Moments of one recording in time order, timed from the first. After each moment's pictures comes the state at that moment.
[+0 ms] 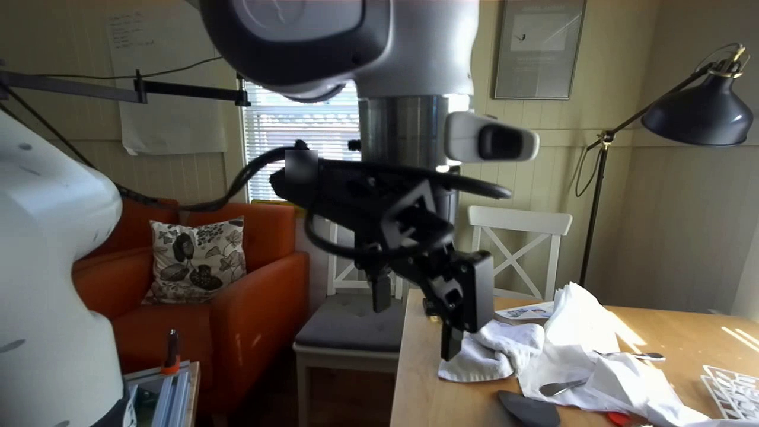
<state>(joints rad) -0.09 -0.62 -0.37 -2.76 -0.15 2.24 -0.58</state>
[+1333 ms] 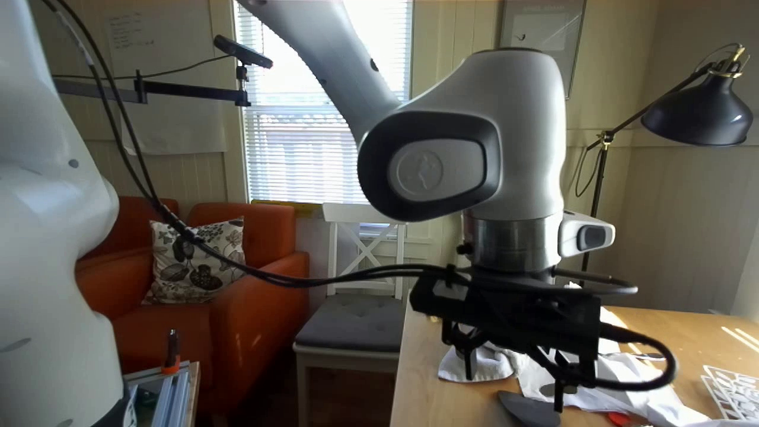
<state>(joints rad) -0.05 -0.07 -0.33 -2.58 0.05 2.68 -0.94</state>
